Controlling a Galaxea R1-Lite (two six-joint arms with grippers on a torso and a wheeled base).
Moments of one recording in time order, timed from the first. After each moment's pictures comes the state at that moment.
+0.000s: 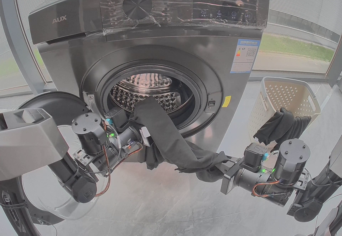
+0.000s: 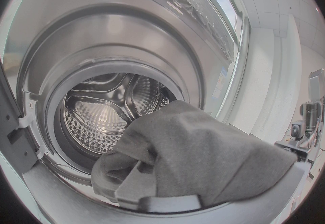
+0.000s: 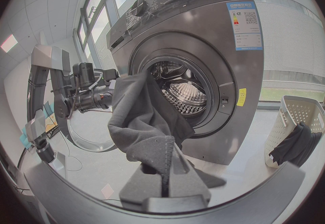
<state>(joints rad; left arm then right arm) -0.53 2.08 -0.62 -1.55 -0.03 -0.17 0.78 1.84 -0.32 -1.39 -0.09 0.08</state>
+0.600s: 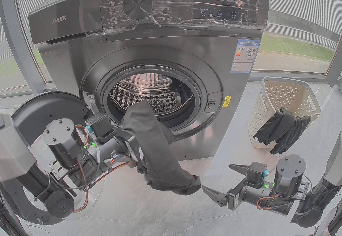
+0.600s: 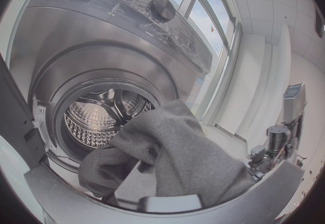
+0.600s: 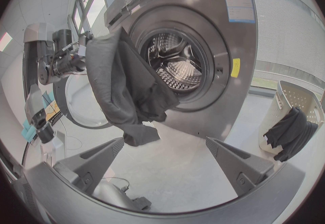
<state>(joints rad) -0.58 1.87 -0.42 -1.55 -0.08 -0.19 0.78 1.88 -0.18 -1.40 -0.09 0.08</state>
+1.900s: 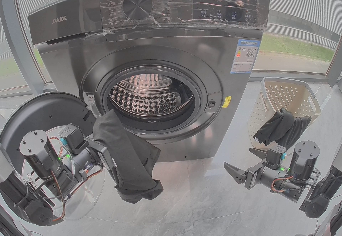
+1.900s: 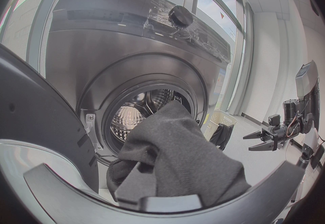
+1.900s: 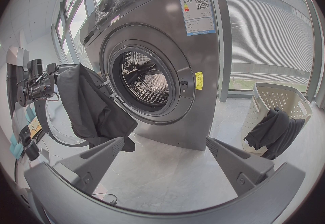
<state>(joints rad) -0.50 1.72 -0.20 -1.55 0.06 -0.06 0.59 1.84 -0.15 -1.46 -0.09 0.10</state>
